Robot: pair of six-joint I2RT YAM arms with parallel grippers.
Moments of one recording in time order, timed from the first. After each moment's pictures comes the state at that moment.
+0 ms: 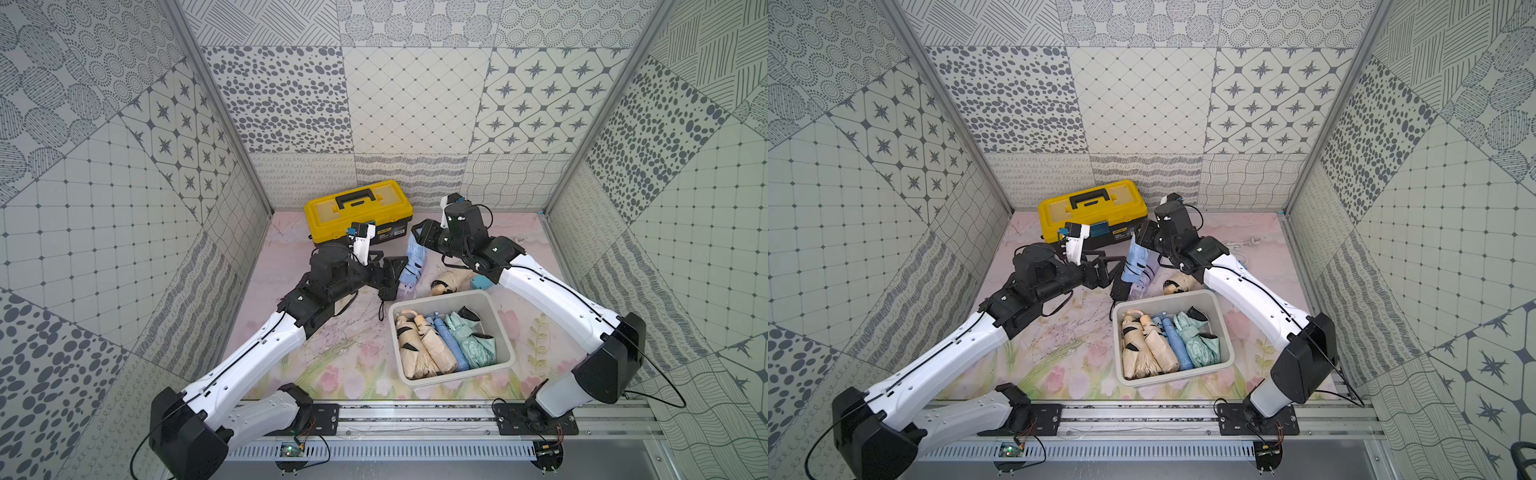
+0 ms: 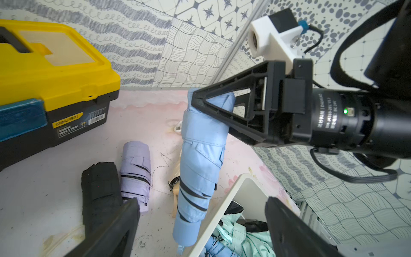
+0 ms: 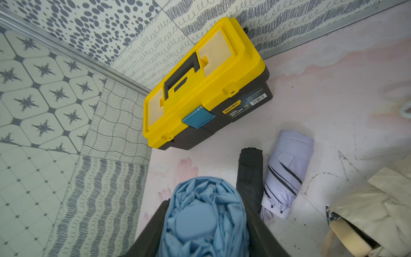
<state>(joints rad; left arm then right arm) -0.53 1.12 0.97 -0.10 0.29 -0.39 0.68 1.54 1.48 -0.41 0.05 0.86</state>
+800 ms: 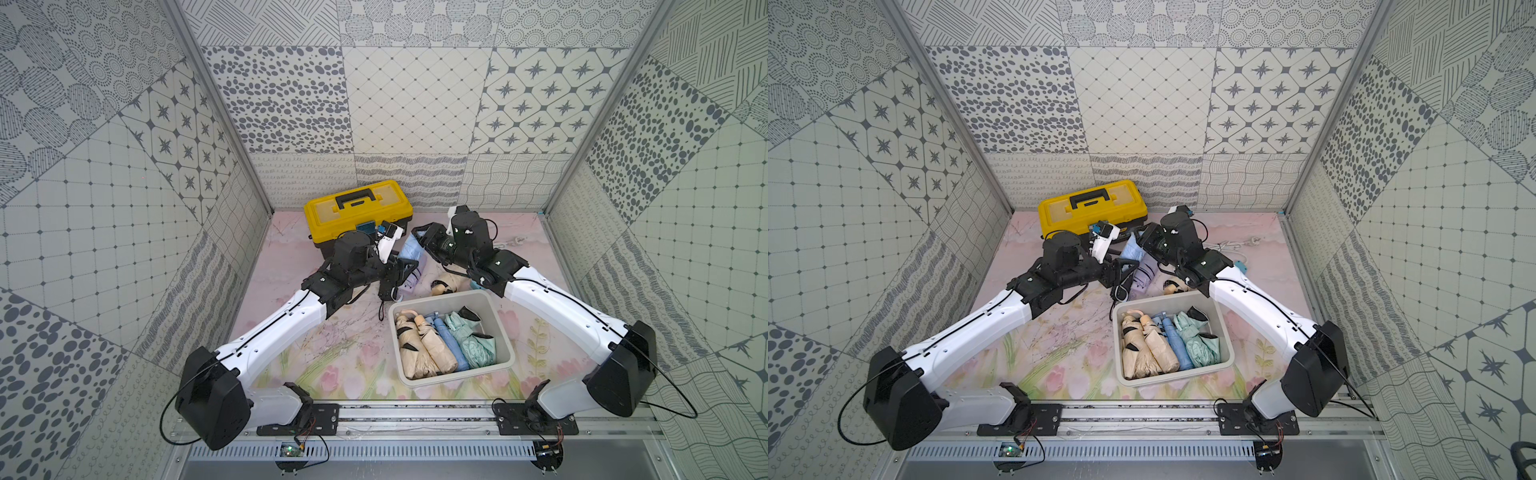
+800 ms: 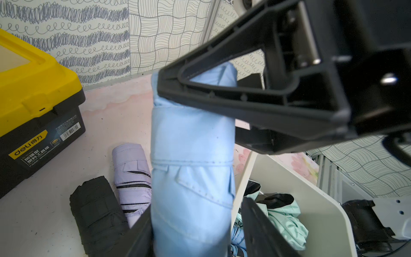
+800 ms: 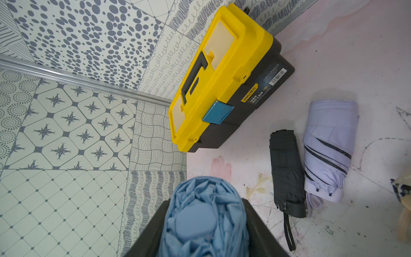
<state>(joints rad) -0.55 1.32 1.07 -0.12 0.36 -0.15 0.69 1.48 1.34 -0.24 0.00 1.12</state>
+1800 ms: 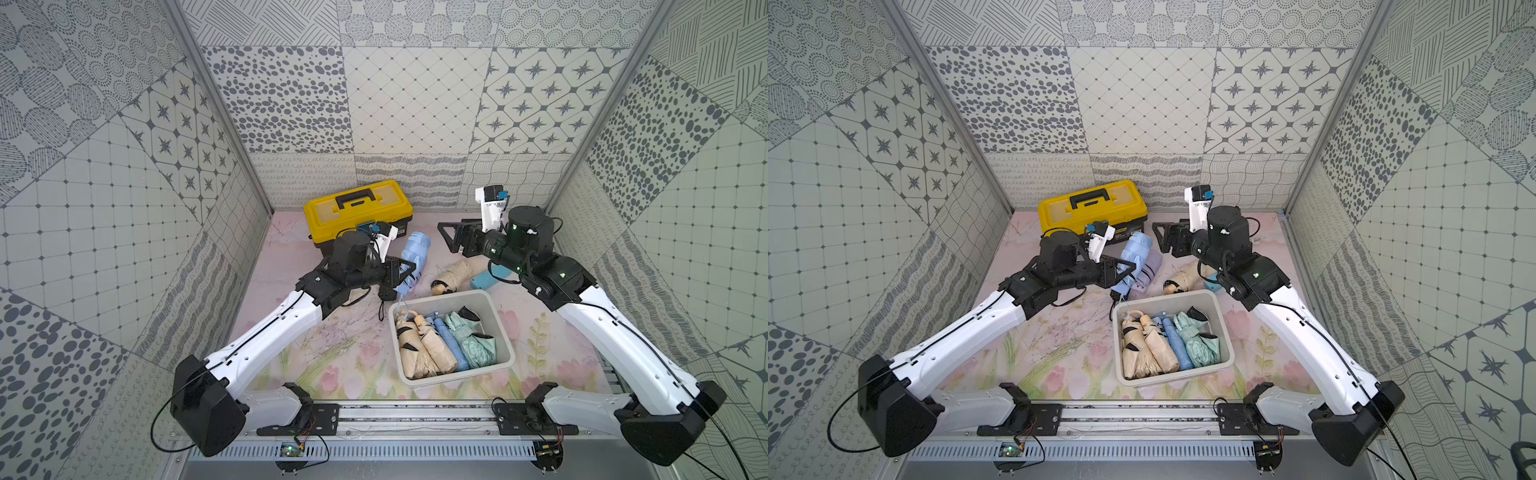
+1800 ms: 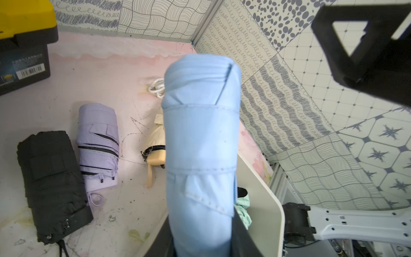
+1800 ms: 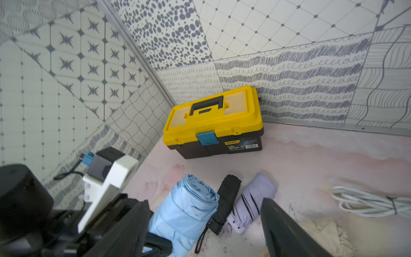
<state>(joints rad) -0.56 1.26 1.12 -0.28 0.43 -0.49 0.59 1.20 1.35 -0.43 -0.10 0.25</state>
